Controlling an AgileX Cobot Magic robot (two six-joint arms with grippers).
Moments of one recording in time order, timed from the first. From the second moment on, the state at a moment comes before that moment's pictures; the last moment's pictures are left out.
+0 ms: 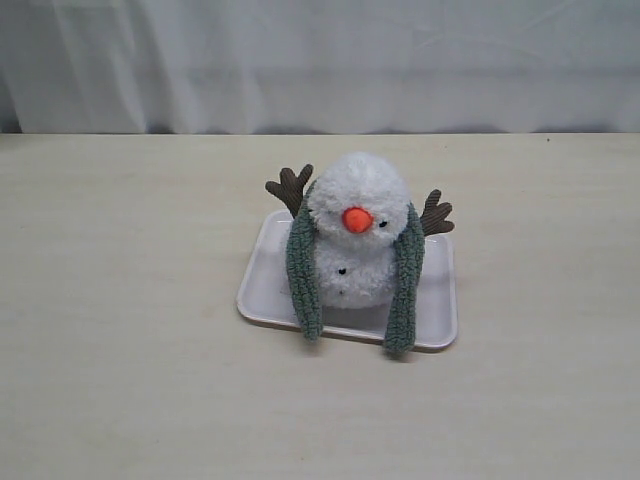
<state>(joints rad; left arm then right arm) 0.00 0.00 0.00 0.04 0.34 0.05 0.08 0.00 0.00 -0.15 0.18 -0.07</state>
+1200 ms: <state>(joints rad) 0.00 0.00 0.00 0.04 0.34 0.05 0.05 0.00 0.00 -0.14 0.33 0.06</state>
